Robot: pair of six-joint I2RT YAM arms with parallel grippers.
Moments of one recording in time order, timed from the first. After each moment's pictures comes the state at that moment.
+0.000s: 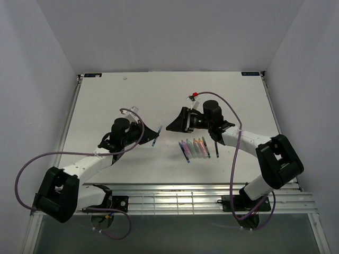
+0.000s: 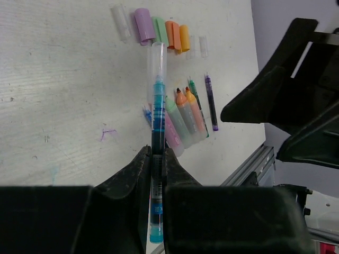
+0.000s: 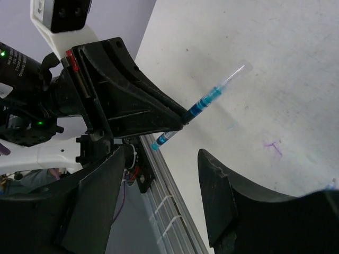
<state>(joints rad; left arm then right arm) -0.44 1.23 0.55 0.25 0.35 -0.78 0.56 1.53 0.84 0.38 -0.71 0.81</state>
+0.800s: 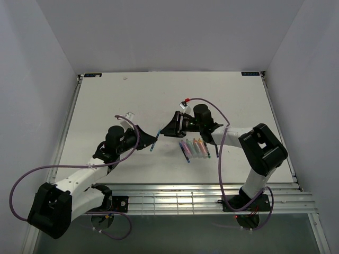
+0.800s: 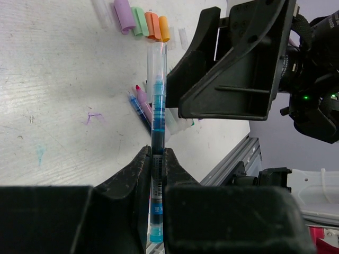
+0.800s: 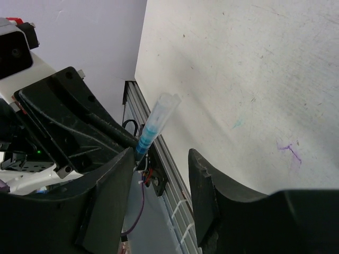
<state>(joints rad) -0.44 1.03 0.40 0.30 0.38 -0.82 0.62 1.72 0.85 0.53 -0.71 0.98</state>
